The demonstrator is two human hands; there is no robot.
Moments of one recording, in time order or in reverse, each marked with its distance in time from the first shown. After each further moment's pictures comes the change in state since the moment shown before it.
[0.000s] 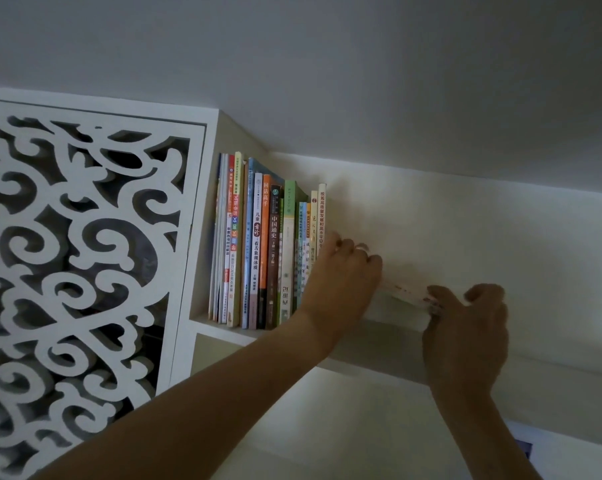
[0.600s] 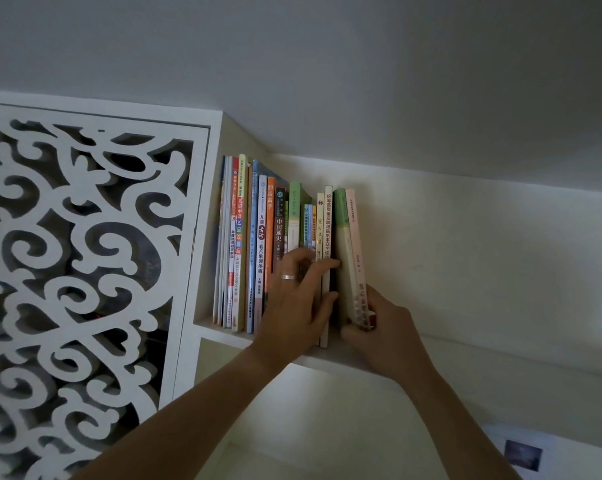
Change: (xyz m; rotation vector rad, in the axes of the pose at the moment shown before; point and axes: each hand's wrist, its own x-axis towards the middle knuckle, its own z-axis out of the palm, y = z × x) left_hand -0.063 -0.031 0.074 -0.771 0.315 -0.311; right_hand -0.013 -0.047 0.036 0.615 -0.723 -0.159
